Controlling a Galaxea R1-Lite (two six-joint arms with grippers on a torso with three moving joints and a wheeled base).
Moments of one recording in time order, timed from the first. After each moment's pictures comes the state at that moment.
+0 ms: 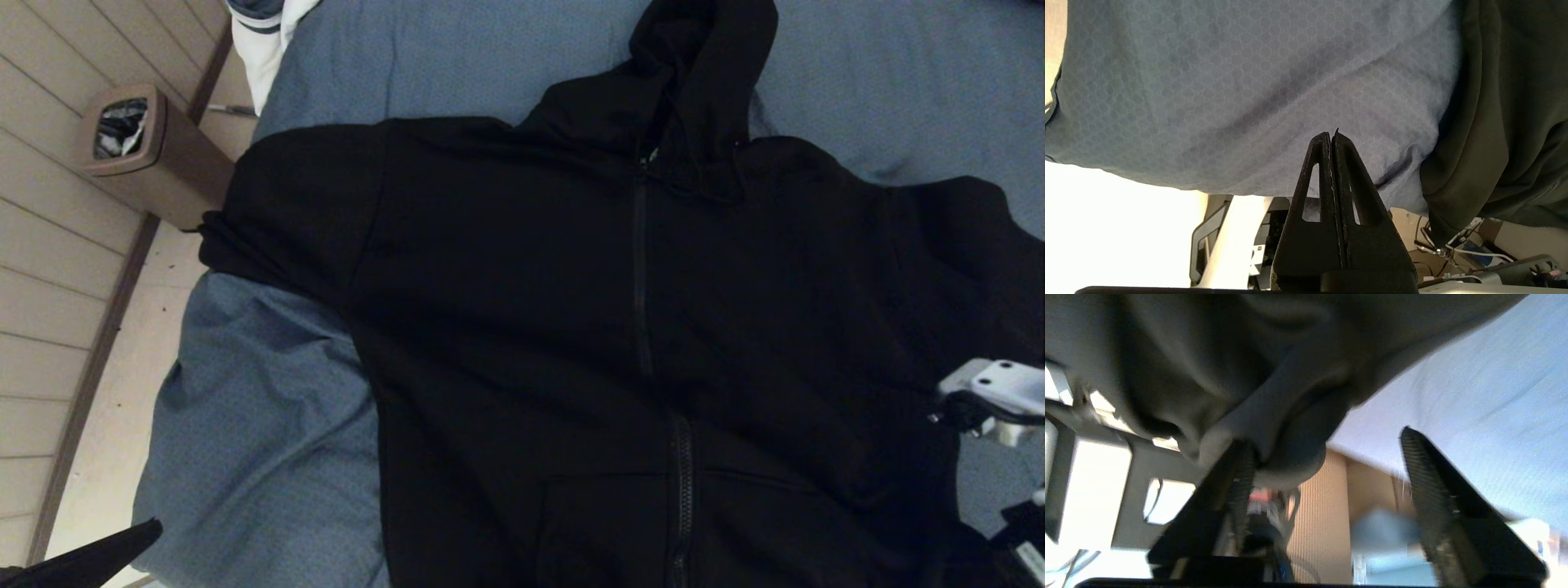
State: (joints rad) left arm -0.25 0.72 -0.34 -0.02 -0.12 -0.41; right arm 0.45 1.19 -1.08 1.02 -0.30 0.03
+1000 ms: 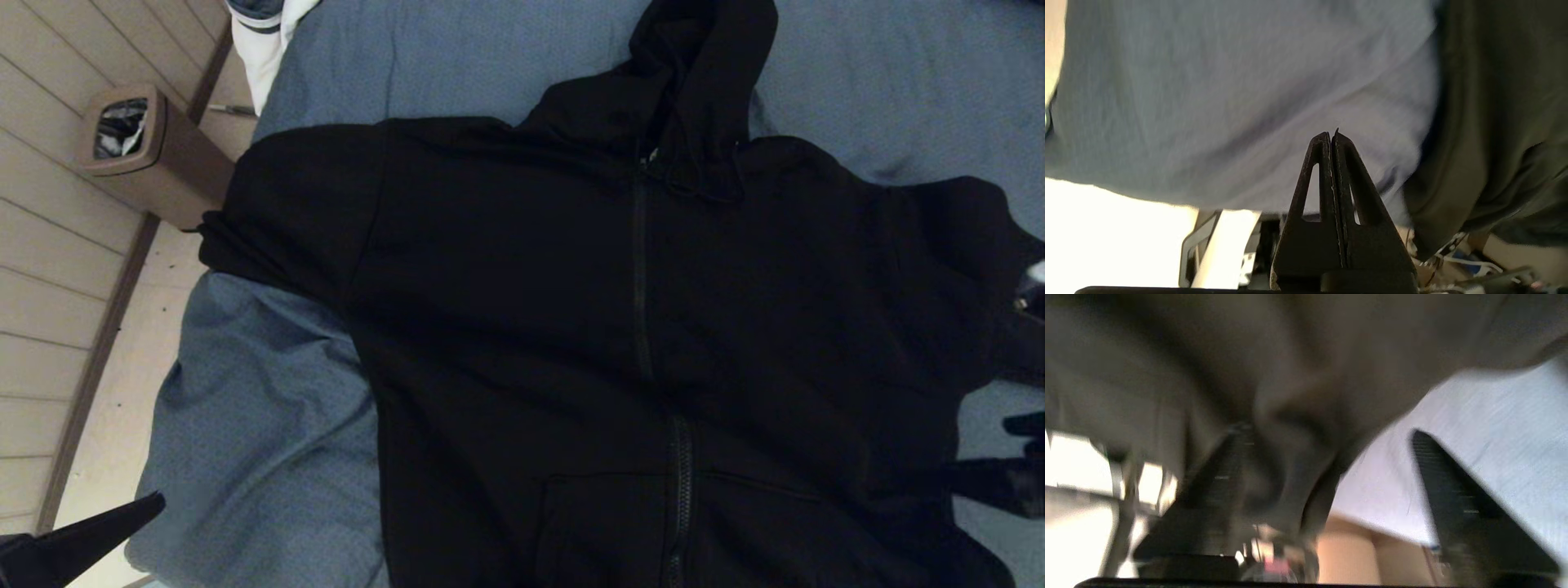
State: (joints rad) left arm -0.25 0.76 -0.40 -0.02 -0.12 -0.44; right arm 0.41 1.12 -1.17 0.86 -0.25 0.02
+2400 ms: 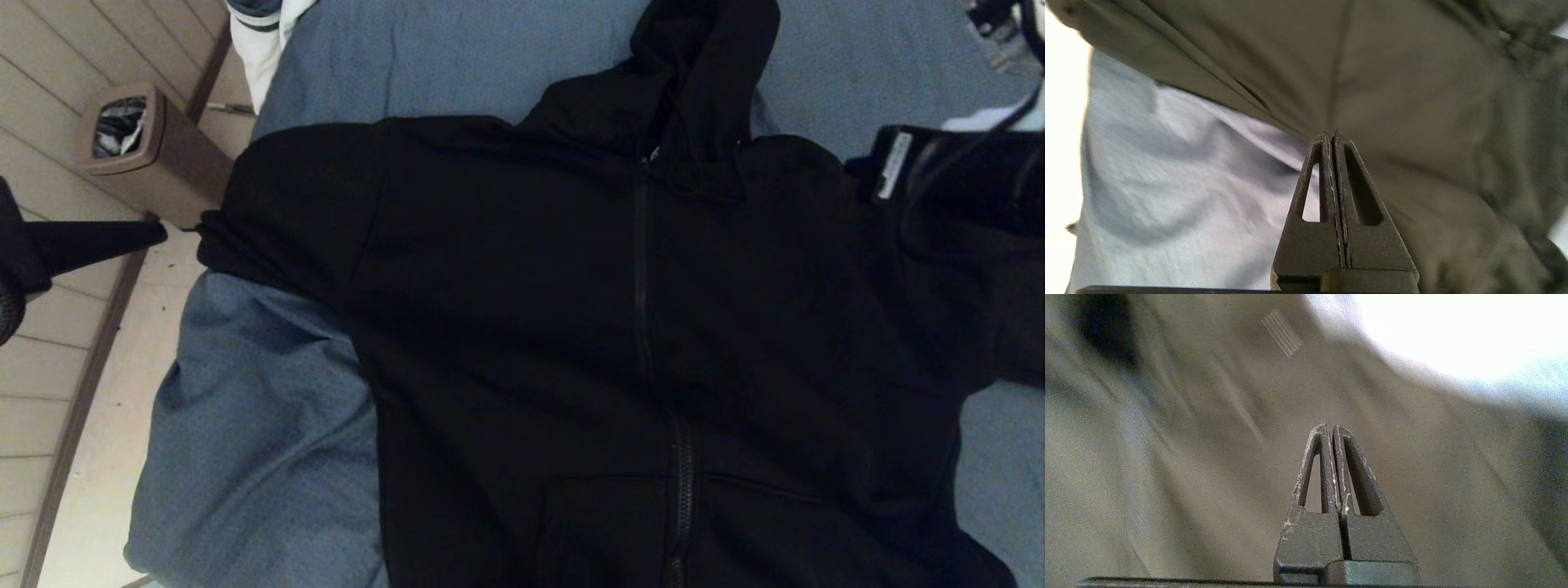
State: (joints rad) left arm -0.24 1.08 -1.05 0.12 -0.15 -0.34; right arm 0.26 1.42 -1.34 0.02 -0.26 0.14
